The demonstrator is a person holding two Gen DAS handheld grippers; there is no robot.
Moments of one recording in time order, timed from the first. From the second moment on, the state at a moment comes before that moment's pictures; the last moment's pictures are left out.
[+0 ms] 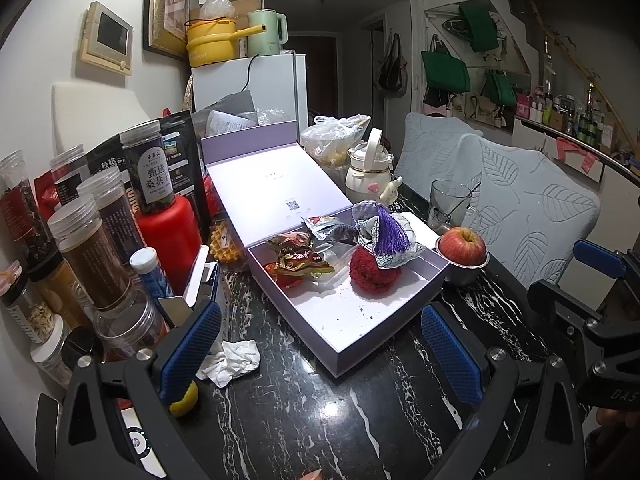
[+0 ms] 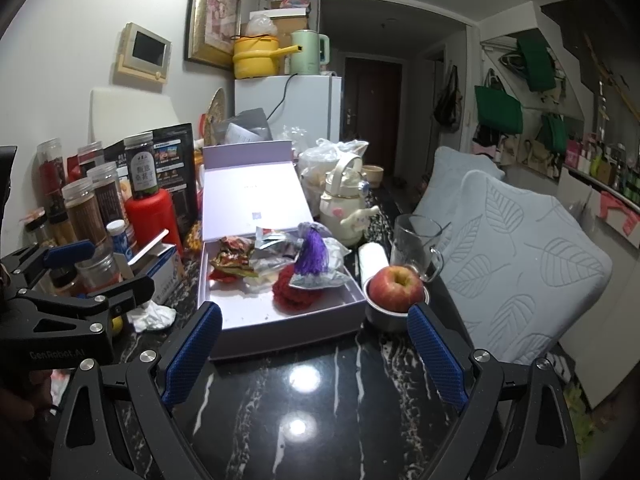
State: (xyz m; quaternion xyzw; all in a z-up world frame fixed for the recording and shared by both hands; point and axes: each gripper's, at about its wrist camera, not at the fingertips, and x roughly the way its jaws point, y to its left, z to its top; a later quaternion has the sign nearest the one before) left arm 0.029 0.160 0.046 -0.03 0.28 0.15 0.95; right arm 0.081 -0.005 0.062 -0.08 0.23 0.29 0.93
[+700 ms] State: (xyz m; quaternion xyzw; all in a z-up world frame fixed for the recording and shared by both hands) left arm 0.032 0.154 0.046 -0.02 0.29 0.15 0.95; right arm 0.082 -0.011 0.057 -0.08 0.23 0.28 0.93
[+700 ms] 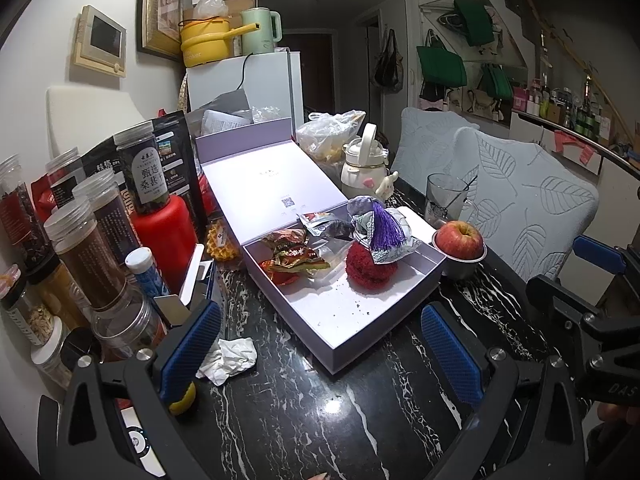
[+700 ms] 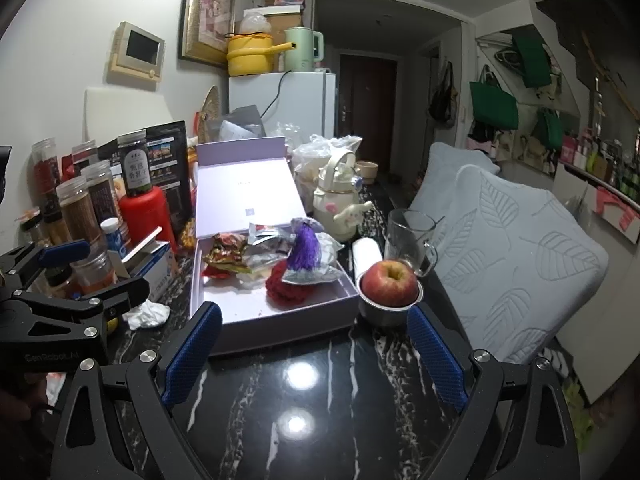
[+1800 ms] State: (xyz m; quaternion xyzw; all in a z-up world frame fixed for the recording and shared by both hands) left arm 0.035 0.156 0.036 -0.03 0.31 0.13 0.94; right arm 0.082 -0.012 0.047 -0.08 0.26 0.27 0.92
